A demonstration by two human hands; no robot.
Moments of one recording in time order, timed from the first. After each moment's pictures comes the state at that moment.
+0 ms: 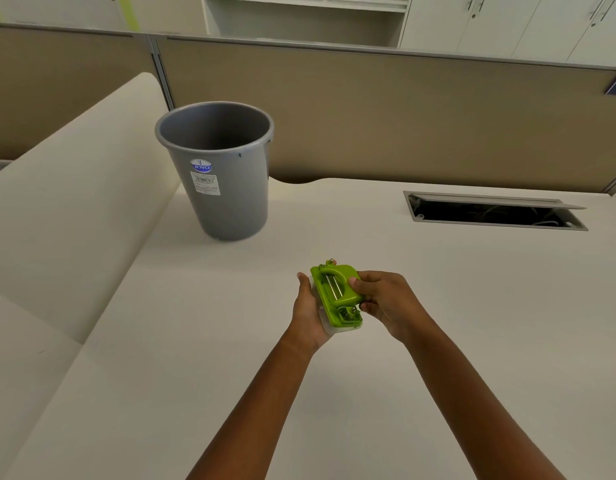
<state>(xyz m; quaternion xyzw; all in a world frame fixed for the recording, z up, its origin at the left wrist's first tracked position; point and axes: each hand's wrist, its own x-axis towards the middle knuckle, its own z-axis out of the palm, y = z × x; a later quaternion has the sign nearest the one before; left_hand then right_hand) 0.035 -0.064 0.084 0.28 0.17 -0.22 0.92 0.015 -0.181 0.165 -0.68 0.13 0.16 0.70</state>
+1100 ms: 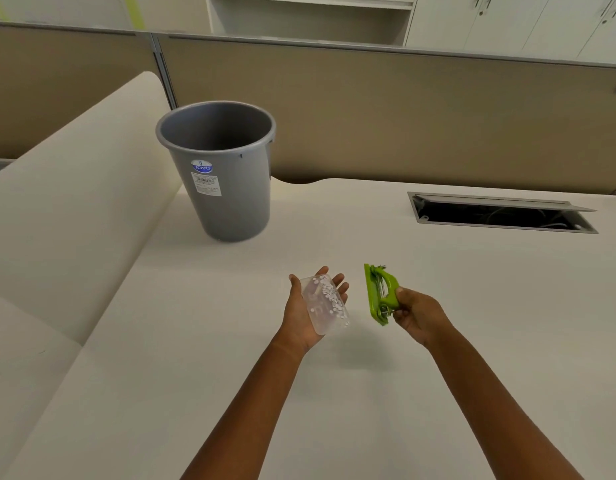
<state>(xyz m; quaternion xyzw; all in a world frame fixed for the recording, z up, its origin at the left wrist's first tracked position) 0.038 -0.054 0.083 0.27 0.17 -0.19 0.93 0.045 -0.239 0.104 -0.55 0.29 0.10 0.78</state>
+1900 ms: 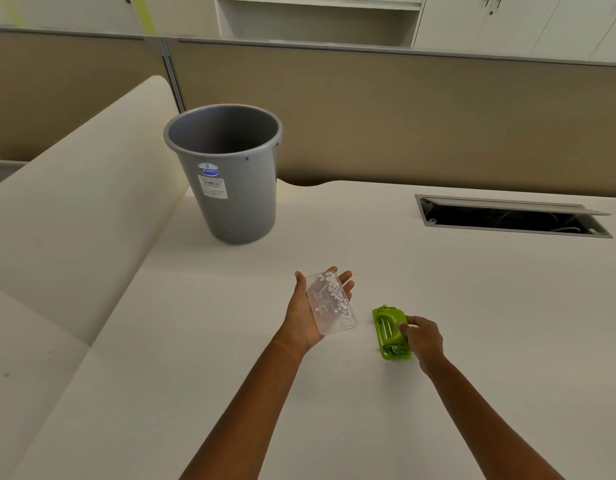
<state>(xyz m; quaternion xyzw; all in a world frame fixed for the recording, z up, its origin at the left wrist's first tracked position) 0.044 -0.049 0.088 0.29 0.17 -0.20 0.92 0.040 -0.246 0.042 -0.80 0.32 0.06 0.50</state>
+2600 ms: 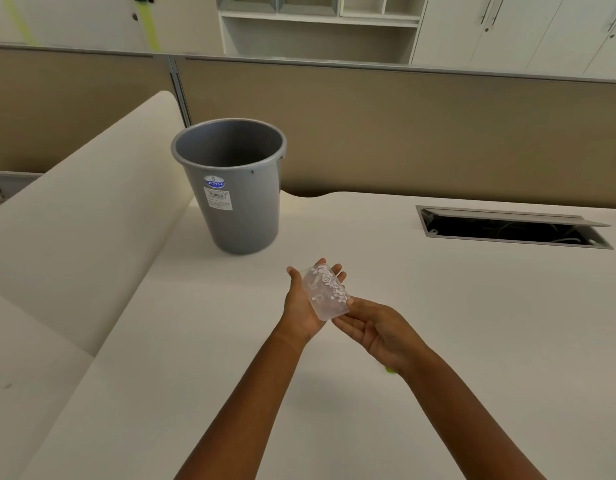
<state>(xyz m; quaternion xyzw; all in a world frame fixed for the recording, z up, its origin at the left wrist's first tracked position) 0.057 -0.040 0.118 0.28 0.15 -0.18 0.93 0.020 -0.167 0.145 -0.45 0.15 0.25 0.84</state>
